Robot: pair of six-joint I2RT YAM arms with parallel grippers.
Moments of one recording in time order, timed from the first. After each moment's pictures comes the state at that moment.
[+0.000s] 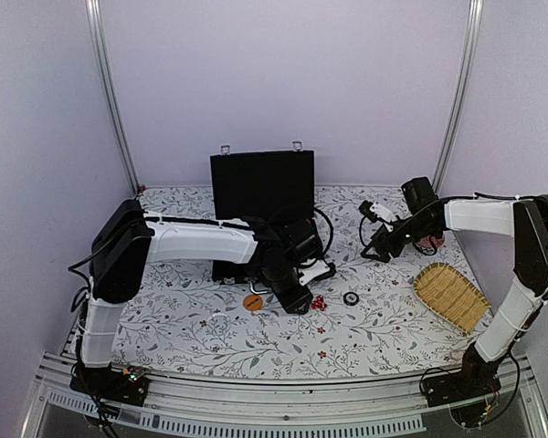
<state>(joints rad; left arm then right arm) -1.04 2.17 1.66 -0.71 0.16 0.05 0.29 1.69 1.07 -0.37 -0.48 -0.52</state>
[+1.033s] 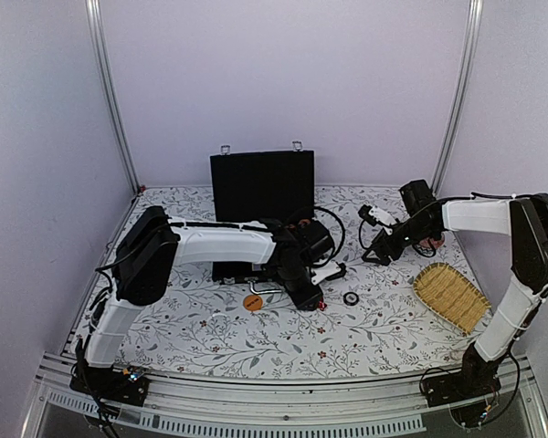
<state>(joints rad) -1.04 2.34 1.86 -0.76 0.13 0.09 0.28 1.71 1.07 -0.39 -0.44 -0.53</state>
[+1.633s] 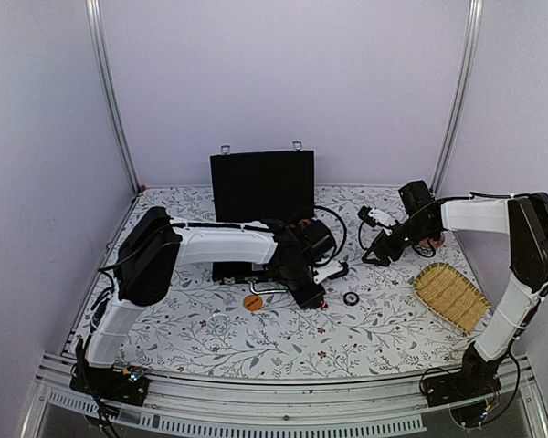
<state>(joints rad) -1.04 2.35 1.88 -0.75 0.15 0.08 0.28 1.72 1.07 -0.40 -0.44 -0.53</state>
